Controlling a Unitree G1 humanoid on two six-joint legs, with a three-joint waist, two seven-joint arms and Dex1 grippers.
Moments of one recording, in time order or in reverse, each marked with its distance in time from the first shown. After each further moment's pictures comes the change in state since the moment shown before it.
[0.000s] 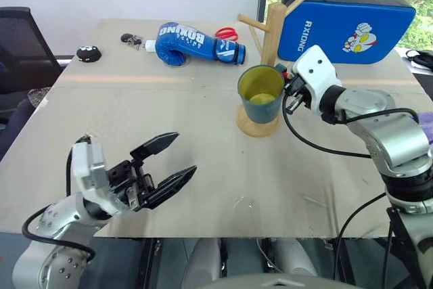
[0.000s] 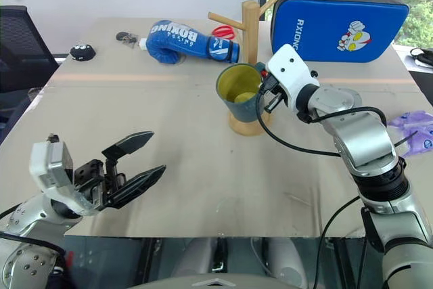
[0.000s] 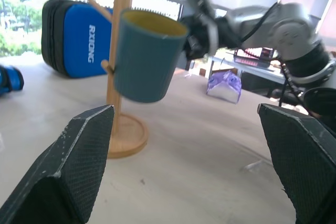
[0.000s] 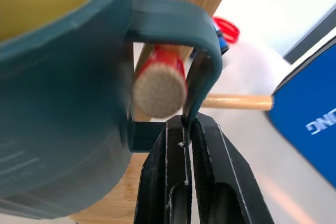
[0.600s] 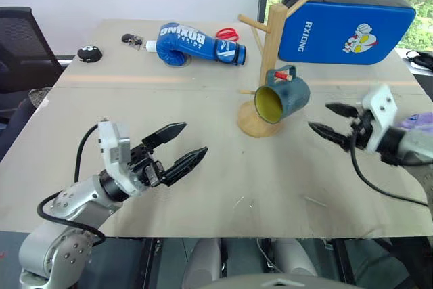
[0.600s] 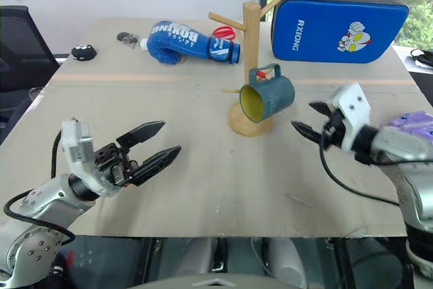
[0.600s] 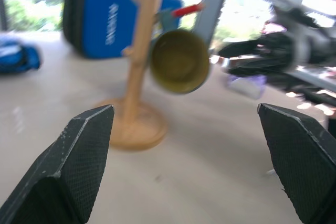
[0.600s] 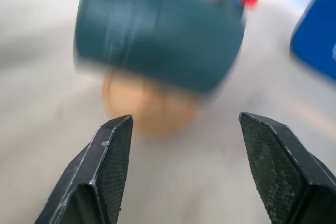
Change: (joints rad) left arm -0.100 0.085 -0.081 0.001 0.047 0.180 0.274; right arm 0.655 -0.139 -0.471 -0.152 0.231 -0.215 0.290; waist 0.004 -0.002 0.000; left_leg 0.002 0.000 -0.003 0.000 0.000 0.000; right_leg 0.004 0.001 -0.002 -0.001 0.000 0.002
